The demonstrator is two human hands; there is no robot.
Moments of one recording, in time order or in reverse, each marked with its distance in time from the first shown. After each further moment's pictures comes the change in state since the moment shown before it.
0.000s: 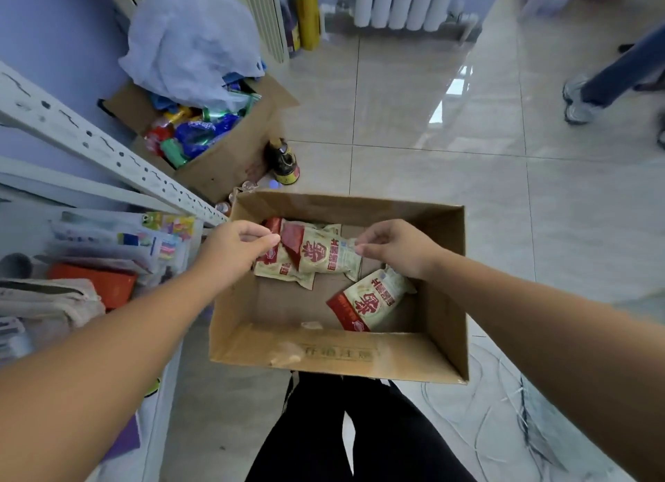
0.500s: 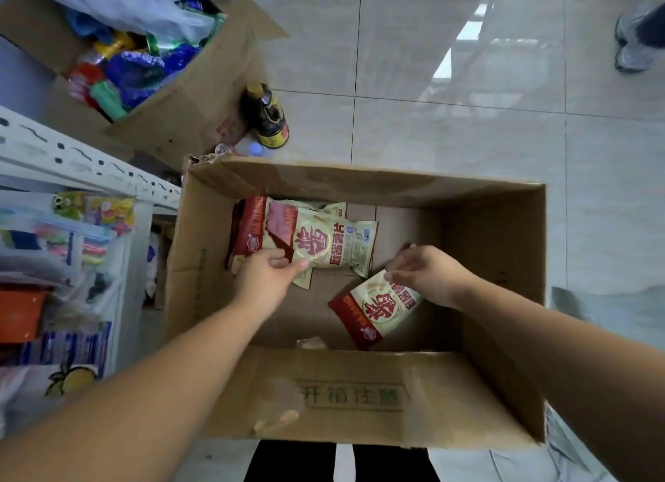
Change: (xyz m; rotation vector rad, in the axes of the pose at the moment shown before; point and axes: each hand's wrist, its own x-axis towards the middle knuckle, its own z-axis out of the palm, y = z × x) left_hand 0.119 -0.121 0.152 -0.114 -0.057 -0.247; right_hand 0.112 0.142 0.050 -0.033 -0.068 0.311
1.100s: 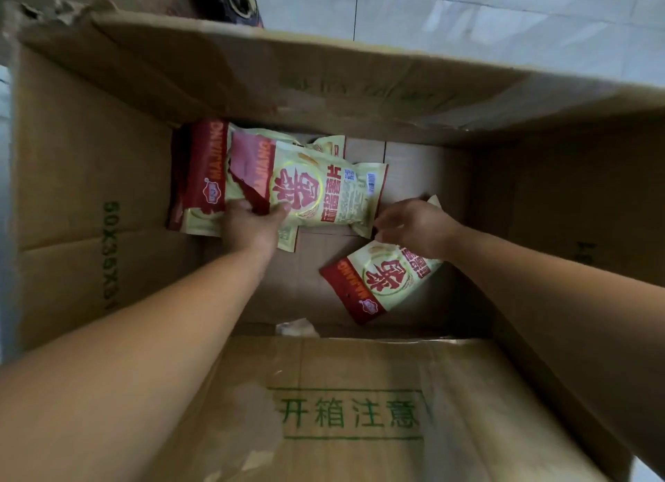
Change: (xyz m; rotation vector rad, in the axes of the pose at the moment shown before) left_hand 0.098 -0.053 0.081 -0.156 0.258 -0.221; right_hand 0.126 0.056 0.041 -0.243 -0.091 -0.033
